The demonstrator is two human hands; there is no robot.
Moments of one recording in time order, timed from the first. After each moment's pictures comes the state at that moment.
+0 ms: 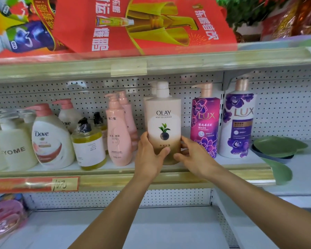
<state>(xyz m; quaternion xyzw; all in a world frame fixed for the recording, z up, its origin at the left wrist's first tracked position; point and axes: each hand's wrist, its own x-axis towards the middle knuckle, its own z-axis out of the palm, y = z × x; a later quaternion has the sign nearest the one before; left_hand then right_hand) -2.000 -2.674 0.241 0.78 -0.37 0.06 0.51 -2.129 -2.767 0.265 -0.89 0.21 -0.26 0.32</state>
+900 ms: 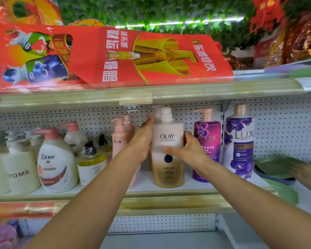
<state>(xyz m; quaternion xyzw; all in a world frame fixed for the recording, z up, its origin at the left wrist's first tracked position) -1.971 -2.689 0.366 0.61 -0.27 -0.21 0.71 -2.094 -2.765 0.331 -0.76 0.20 -0.36 0.50</state>
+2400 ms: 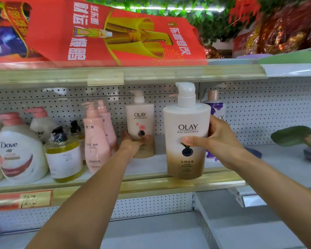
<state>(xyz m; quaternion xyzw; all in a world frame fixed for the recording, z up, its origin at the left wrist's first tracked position) -1.947 -2.735 0.272 0.69 -0.27 -0.16 0.65 -2.218 -2.783 0.333 -0.76 0.14 -0.41 0.48</state>
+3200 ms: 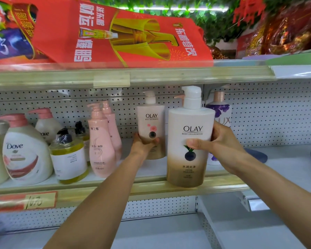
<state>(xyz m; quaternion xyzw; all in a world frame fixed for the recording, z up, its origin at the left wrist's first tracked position) -1.965 -2.746 0.271 0.69 -0.28 -0.17 0.64 -2.208 -2.783 0.328 -0.74 0.13 -0.40 0.52</state>
